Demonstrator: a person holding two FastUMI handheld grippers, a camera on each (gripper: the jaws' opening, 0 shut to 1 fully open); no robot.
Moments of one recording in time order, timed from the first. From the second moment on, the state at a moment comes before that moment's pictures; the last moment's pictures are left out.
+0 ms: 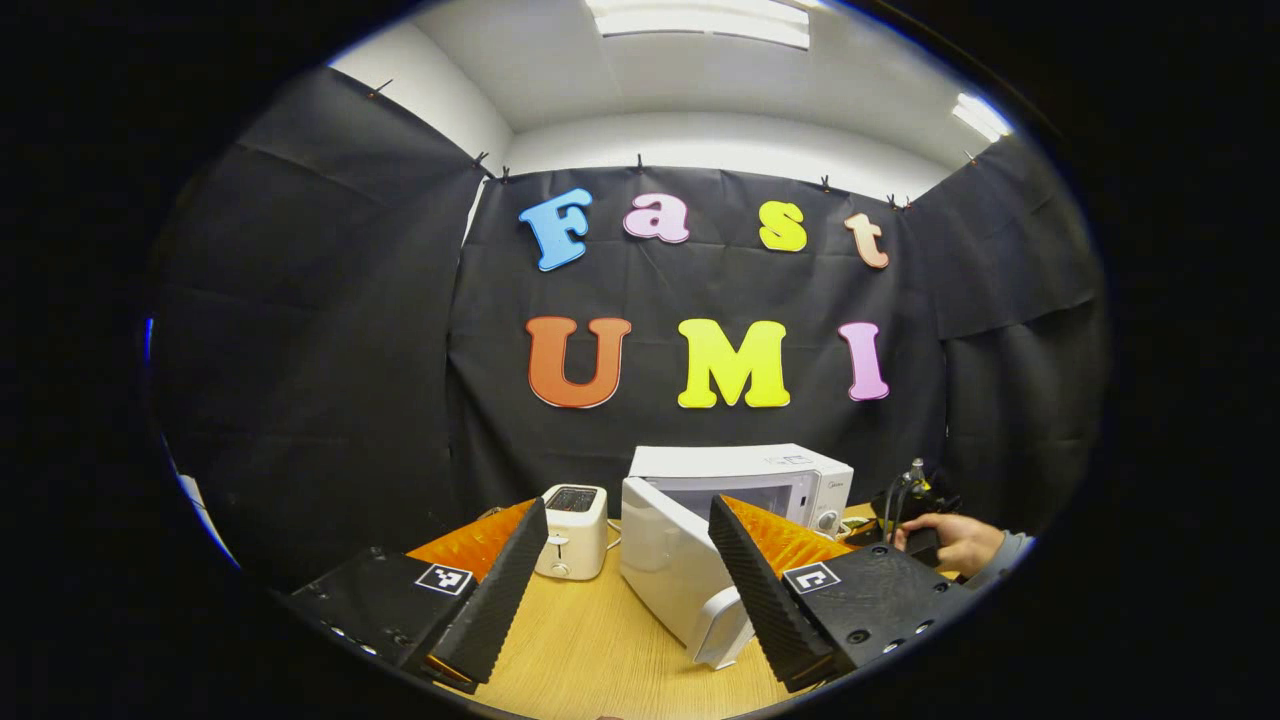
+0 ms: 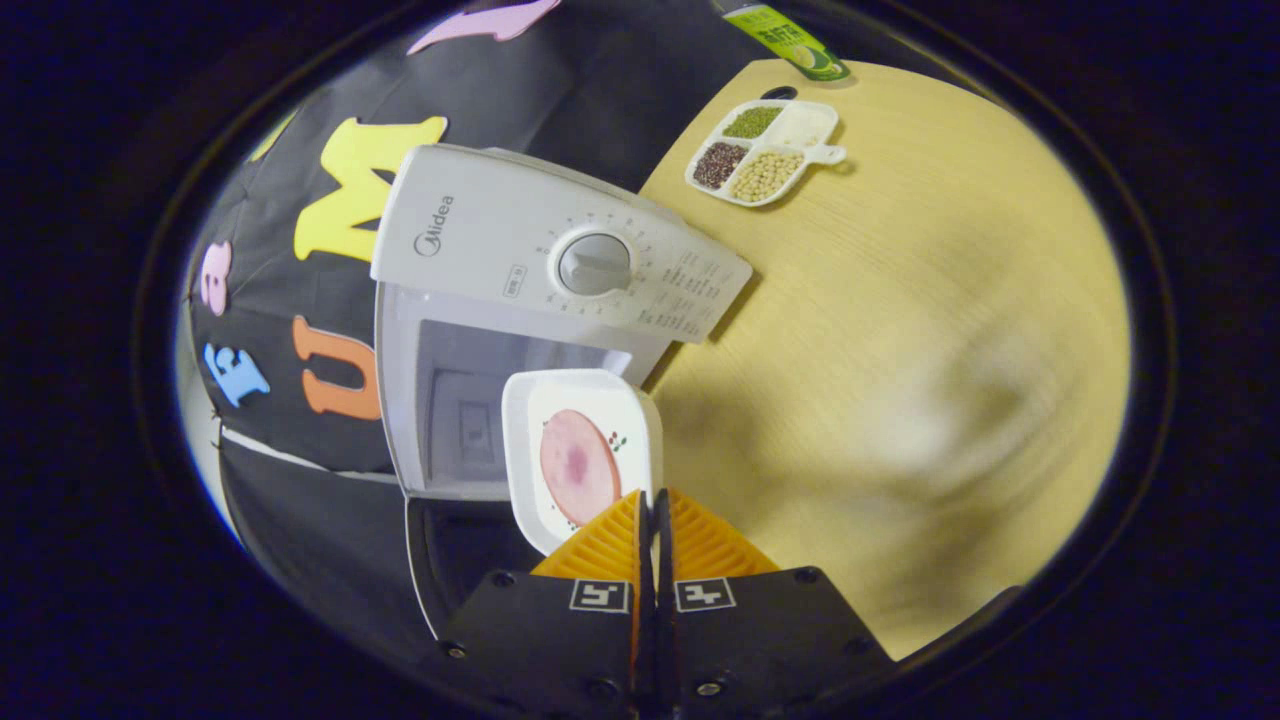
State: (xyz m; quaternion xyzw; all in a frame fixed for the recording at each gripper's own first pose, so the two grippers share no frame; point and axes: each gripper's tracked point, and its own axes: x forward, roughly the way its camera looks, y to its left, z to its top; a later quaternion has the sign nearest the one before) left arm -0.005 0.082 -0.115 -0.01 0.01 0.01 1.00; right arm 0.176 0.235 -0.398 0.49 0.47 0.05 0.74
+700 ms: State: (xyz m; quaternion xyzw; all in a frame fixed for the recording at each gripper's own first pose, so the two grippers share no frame) left arm -0.010 0.124 -0.137 -0.02 0.03 0.03 1.00; right arm 0.200 0.302 -0.403 0.54 0.33 -0.05 0.77
